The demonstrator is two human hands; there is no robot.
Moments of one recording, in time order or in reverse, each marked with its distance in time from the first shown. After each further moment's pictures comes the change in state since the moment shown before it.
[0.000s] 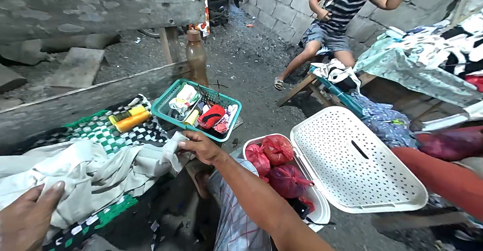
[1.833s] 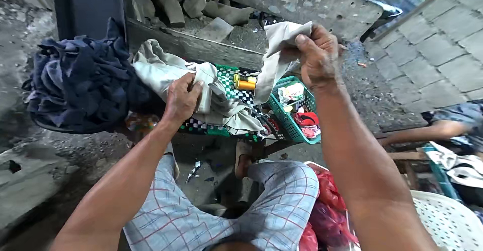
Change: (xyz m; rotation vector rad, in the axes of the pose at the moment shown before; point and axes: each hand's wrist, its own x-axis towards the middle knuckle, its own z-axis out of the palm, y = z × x) left_hand -0.040 0.056 -0.050 -0.214 0.278 0.324; right_hand 0.150 -0.141 0.128 -0.620 -0.155 -0.403
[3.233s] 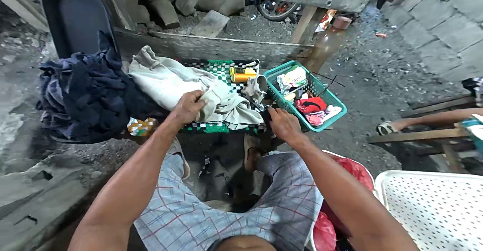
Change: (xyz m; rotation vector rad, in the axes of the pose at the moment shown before) left_hand -0.004 -0.023 0.025 -0.043 -0.474 -0.198; right_hand -0.199 0.100 0.016 -1.247 -0.439 0.594
